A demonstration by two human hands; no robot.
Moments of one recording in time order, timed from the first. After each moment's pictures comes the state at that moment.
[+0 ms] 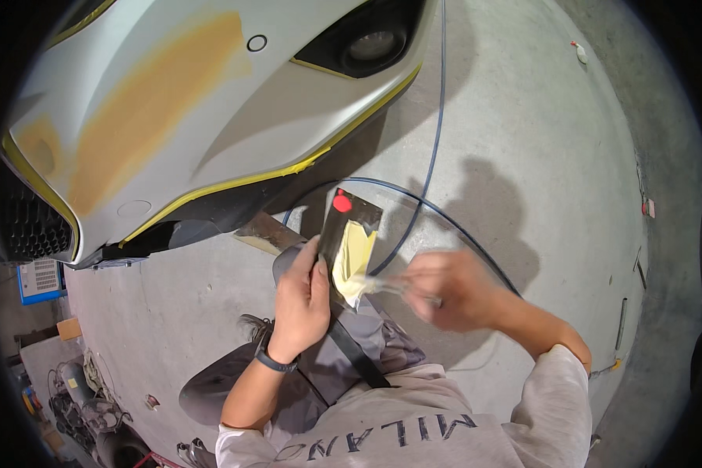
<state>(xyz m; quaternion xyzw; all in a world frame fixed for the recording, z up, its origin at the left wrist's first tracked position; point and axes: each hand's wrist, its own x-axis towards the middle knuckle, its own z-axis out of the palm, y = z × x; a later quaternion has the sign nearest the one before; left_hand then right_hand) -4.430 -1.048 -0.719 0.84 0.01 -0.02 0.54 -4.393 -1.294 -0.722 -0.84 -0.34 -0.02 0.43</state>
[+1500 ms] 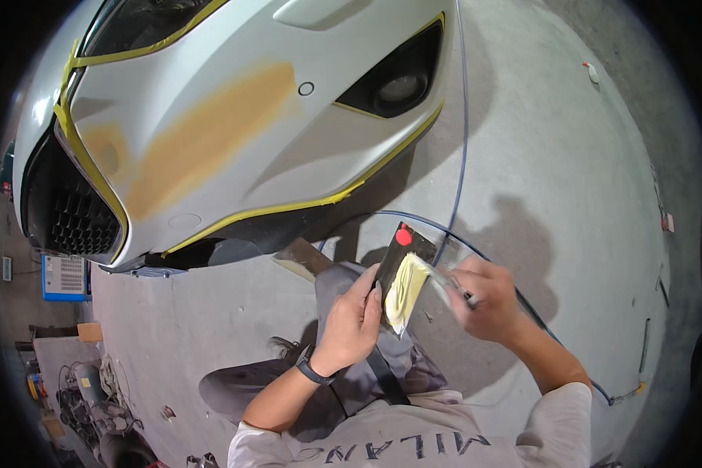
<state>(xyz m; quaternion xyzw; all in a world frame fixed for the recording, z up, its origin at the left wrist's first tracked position) -4.432 -1.051 -0.712 0.85 -0.06 -0.03 0.53 -4.420 -1.300 -0.736 -0.84 -0.32 -0.06 0.44</state>
